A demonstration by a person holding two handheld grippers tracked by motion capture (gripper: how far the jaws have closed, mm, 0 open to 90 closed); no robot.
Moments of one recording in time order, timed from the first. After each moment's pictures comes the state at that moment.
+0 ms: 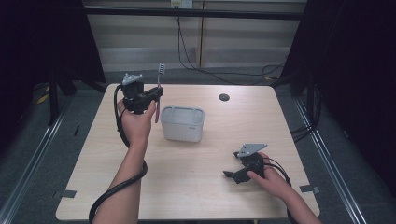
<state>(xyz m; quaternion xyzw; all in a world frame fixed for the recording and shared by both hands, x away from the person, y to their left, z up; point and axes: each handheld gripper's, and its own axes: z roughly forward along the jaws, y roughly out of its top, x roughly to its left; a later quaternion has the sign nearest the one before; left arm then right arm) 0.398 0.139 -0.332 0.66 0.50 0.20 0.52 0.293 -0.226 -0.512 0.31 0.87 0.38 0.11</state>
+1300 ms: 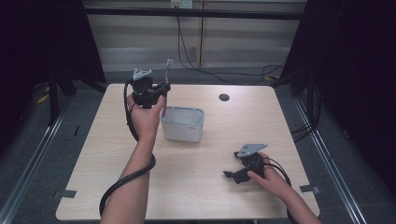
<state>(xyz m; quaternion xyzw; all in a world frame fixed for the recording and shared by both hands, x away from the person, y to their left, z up) 0.416 0.118 -0.334 0.67 0.48 0.20 0.53 0.293 -0.226 -0.512 0.31 0.87 0.38 0.11</state>
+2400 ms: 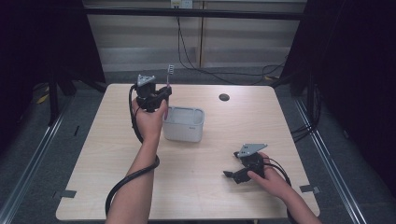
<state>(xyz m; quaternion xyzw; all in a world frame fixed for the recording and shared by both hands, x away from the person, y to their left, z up) 0.429 0.115 -0.366 0.66 0.49 0.20 0.53 0.293 -0.226 -0.512 0.30 0.87 0.38 0.11</state>
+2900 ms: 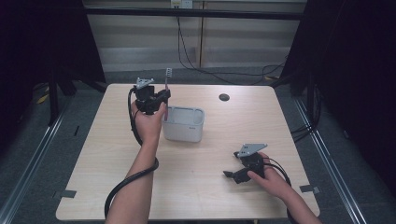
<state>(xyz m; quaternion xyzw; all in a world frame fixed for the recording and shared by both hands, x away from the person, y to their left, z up) 0.426 0.119 -0.373 0.66 0.50 0.20 0.52 0.293 -0.226 -0.512 0.31 0.87 0.38 0.11</state>
